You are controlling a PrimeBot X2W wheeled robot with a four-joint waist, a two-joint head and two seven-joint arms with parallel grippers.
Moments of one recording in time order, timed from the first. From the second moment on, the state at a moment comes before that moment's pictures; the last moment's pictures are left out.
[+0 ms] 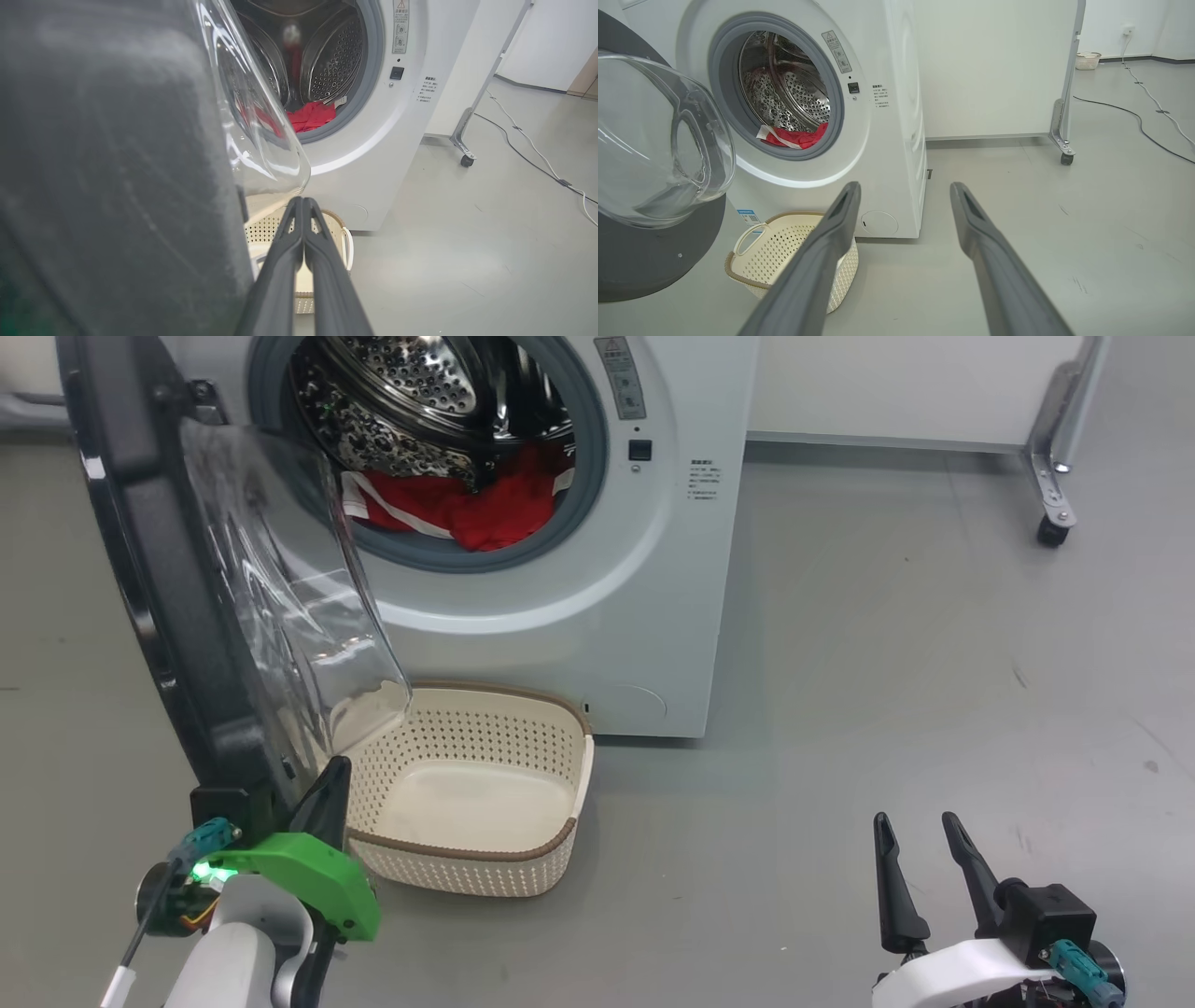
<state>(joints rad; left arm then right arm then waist) -0.26 0.04 -0.13 0.51 -0.38 -0.09 -0.06 0.11 -0.08 0.23 0.15 0.38 0.01 -0.26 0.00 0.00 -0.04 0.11</state>
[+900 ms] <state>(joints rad) -0.27 0.13 0.00 0.51 -0.43 -0.07 -0.09 0.11 -0.06 0.28 0.16 0.34 0.03 -0.26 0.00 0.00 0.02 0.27</state>
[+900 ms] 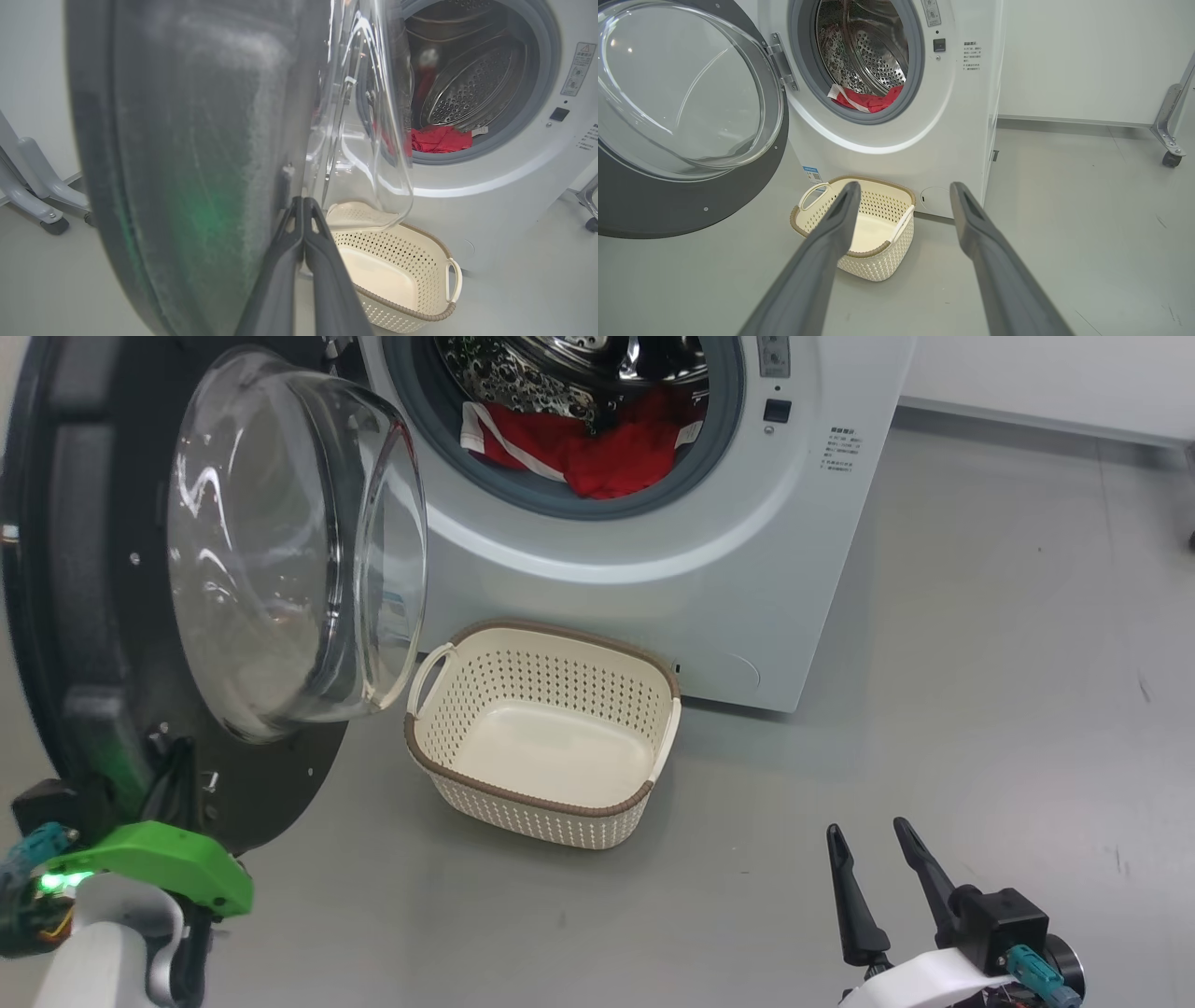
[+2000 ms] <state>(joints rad) -0.40 0.34 0.32 0.55 -0.60 0.00 -0.10 -0.05 -0.10 0.29 0.15 0.28 0.03 -0.25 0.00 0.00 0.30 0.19</state>
